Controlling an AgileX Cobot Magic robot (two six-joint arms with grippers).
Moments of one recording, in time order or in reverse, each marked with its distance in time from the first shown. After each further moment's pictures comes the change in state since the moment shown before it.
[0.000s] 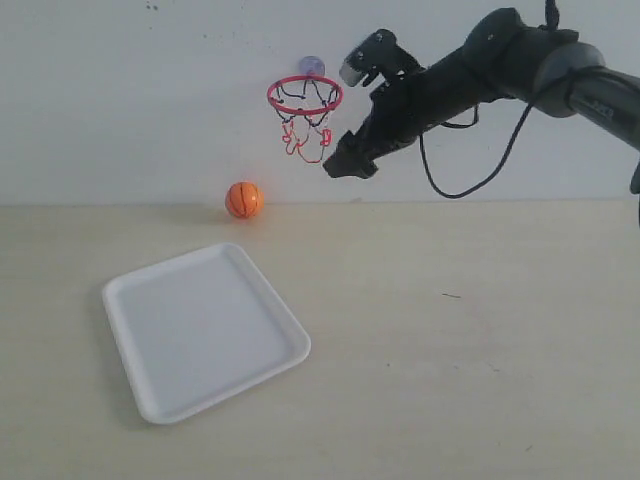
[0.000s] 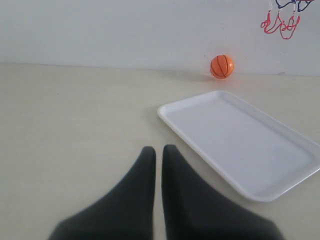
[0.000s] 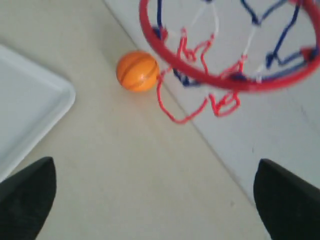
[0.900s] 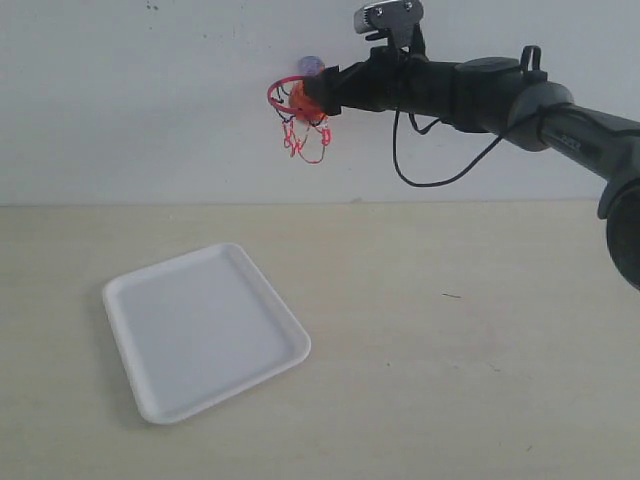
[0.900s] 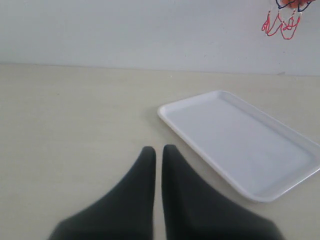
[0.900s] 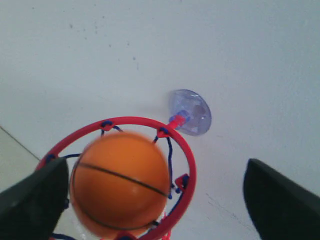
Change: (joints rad) left arm 0.000 0.000 0.000 0.000 0.000 0.000; right arm 0.023 0.079 0.002 0.801 -0.434 -0.374
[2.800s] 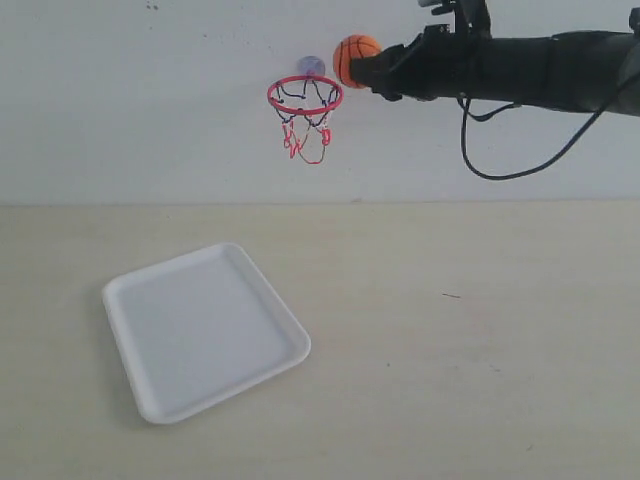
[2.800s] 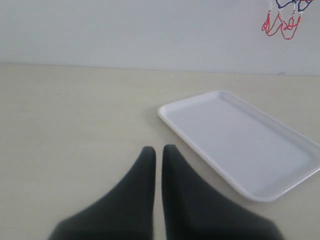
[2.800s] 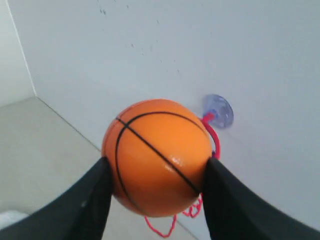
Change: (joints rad) left arm 0.000 0.000 0.000 0.000 0.000 0.000; right arm -0.110 -0.311 0.462 0.214 0.272 -0.279
